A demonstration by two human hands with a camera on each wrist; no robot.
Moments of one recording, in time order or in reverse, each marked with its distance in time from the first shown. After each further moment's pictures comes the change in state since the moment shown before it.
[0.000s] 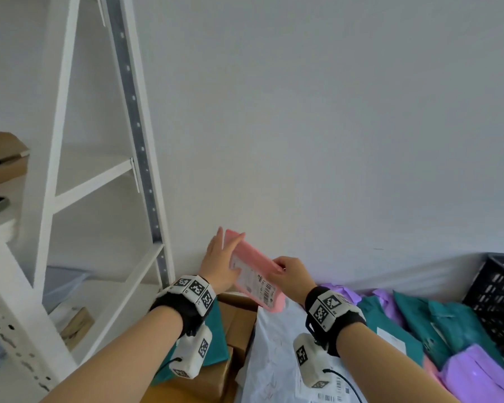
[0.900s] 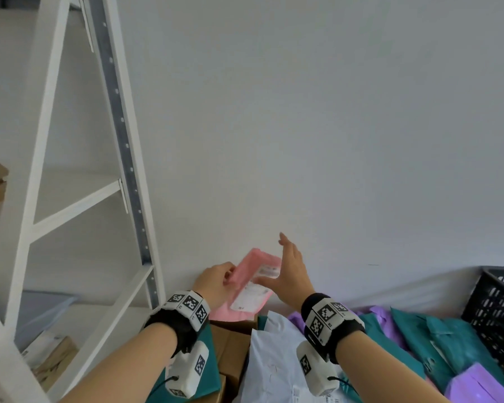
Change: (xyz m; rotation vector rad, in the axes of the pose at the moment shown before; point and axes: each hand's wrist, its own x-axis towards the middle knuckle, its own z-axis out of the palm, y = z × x) left_hand 0.023 0.000 0.001 0.102 -0.093 -0.017; right_hand 0.023 -0.008 -0.022 -0.158 0.231 -0.240
